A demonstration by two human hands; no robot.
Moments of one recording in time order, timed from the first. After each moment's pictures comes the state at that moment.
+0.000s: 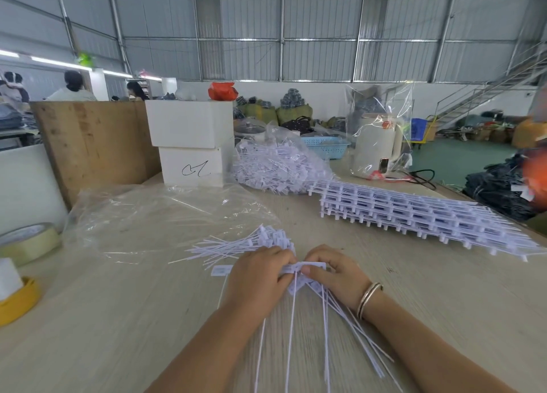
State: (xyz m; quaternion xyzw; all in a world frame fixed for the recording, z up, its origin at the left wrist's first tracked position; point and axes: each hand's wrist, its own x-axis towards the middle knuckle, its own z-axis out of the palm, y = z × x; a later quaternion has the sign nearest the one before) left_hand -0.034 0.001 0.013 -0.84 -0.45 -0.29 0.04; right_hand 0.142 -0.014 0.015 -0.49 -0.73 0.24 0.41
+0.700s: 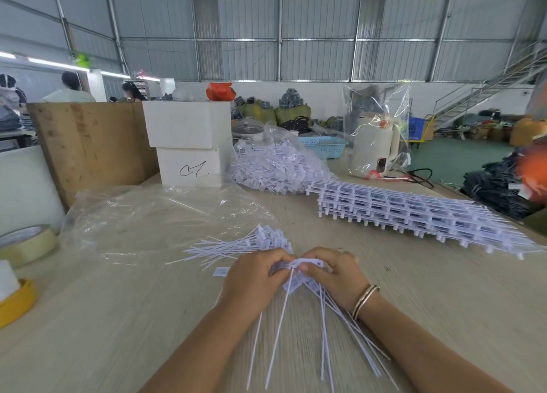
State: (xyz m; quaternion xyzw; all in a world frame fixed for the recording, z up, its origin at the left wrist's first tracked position) left_hand -0.036 0.004 0.009 -0.80 -0.46 -0.35 -0.14; right_hand 0.142 -0.016 0.013 -0.51 -0.74 0.15 0.41
